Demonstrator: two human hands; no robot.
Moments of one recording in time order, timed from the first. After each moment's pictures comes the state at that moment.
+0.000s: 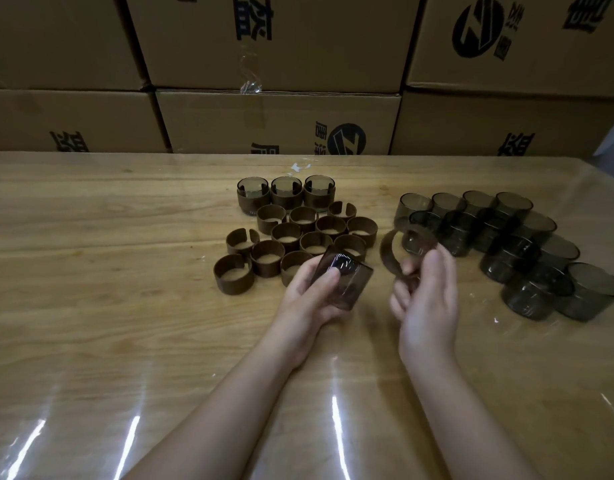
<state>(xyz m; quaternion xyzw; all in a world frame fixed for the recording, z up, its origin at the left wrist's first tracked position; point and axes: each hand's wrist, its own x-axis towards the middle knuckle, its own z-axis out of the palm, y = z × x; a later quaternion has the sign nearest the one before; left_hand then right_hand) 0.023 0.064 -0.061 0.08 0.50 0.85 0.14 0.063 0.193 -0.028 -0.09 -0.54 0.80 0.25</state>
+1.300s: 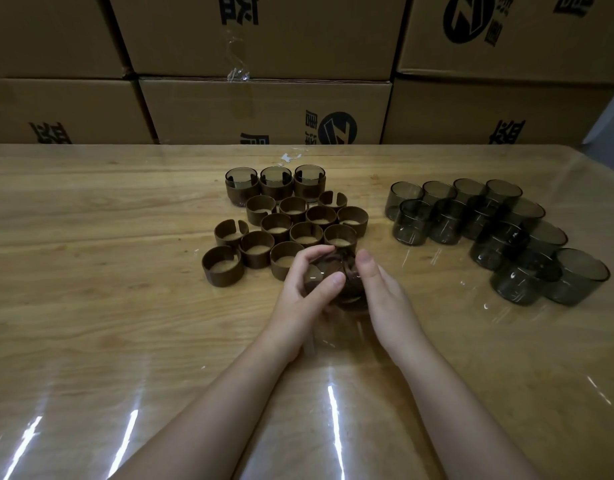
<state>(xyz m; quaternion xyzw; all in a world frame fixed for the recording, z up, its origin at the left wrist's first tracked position) 0.037 0.066 -0.057 0.13 0.65 0.74 0.06 0.061 0.198 -0.040 -0.06 -0.78 0.62 0.06</state>
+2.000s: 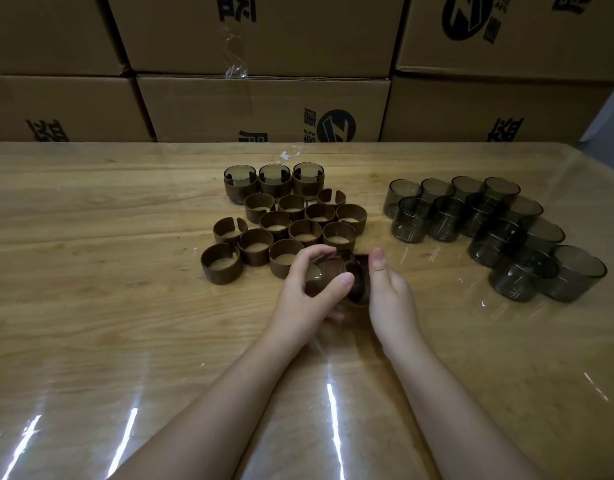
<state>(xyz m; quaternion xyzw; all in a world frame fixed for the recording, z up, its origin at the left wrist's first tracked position) 0.039 0.070 -0.055 0.14 0.68 0.72 0.05 0.054 0.196 -0.053 -0.15 -0.77 0.61 0.11</state>
